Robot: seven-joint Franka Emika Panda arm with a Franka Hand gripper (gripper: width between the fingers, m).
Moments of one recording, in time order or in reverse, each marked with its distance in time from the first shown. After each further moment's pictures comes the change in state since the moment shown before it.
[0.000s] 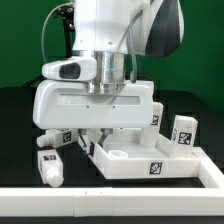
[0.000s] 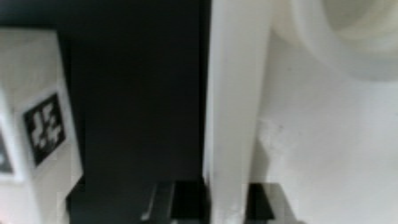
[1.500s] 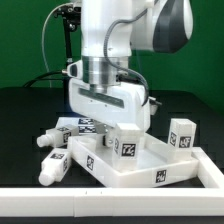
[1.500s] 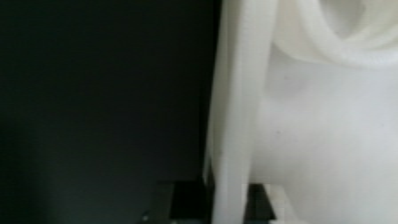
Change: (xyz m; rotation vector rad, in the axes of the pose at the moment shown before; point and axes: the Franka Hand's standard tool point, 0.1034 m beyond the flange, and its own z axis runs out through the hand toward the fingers) arm -0.062 -0.044 0.000 0.037 -0.143 1.284
